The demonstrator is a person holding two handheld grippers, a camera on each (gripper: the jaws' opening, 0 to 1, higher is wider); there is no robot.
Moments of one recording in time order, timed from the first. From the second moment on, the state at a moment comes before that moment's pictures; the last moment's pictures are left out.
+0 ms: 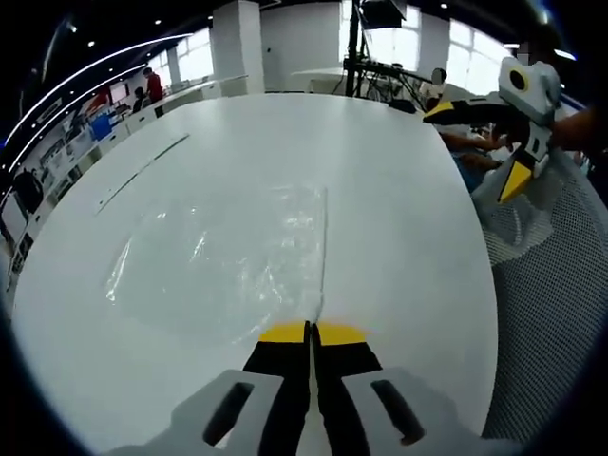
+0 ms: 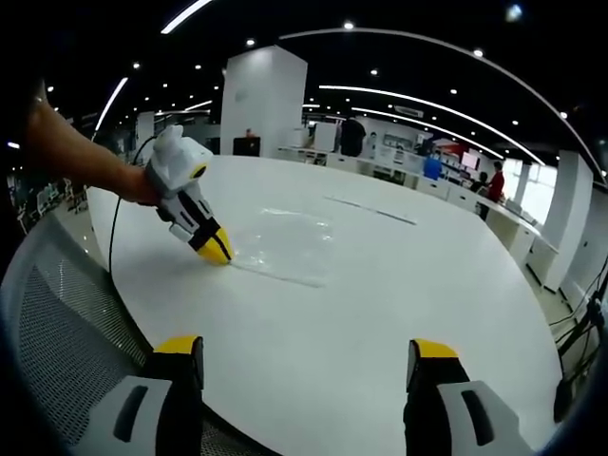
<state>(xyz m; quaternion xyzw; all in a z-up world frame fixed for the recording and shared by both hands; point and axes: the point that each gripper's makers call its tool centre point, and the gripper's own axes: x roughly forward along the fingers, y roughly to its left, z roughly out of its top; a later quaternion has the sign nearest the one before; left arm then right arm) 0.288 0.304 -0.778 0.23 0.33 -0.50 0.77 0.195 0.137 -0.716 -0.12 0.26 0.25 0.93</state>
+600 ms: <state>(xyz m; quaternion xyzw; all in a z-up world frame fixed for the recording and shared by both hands) 0.287 0.309 -0.776 0.27 0.32 -0.50 0.76 0.195 0.143 -0.714 -0.12 0.25 0.26 0.92</state>
